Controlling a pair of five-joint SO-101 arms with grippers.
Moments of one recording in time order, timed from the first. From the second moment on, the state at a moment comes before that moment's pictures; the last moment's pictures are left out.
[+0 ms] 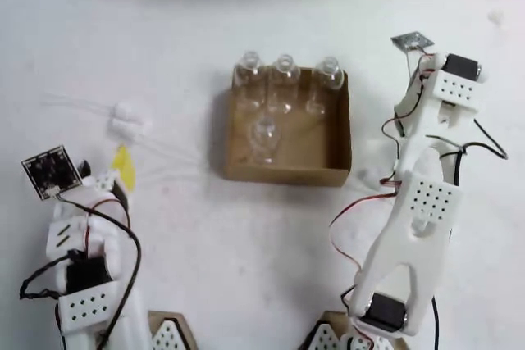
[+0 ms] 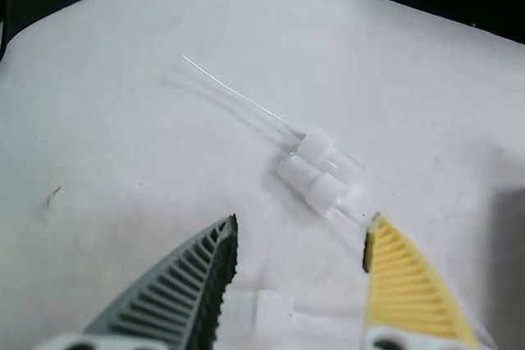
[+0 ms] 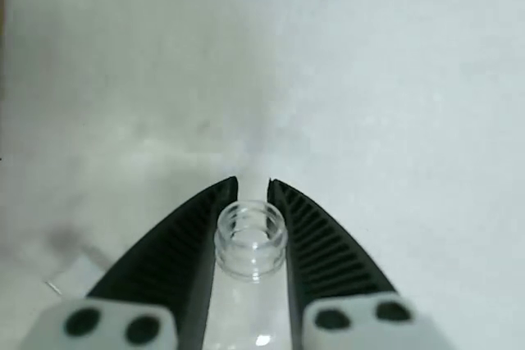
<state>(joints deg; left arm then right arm) -24.1 -81.5 93.9 26.1 10.2 17.4 59.3 -66.1 97.1 40.7</state>
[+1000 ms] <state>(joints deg) -24.1 -81.5 93.9 26.1 10.2 13.6 18.9 -60.7 97.6 27.2</state>
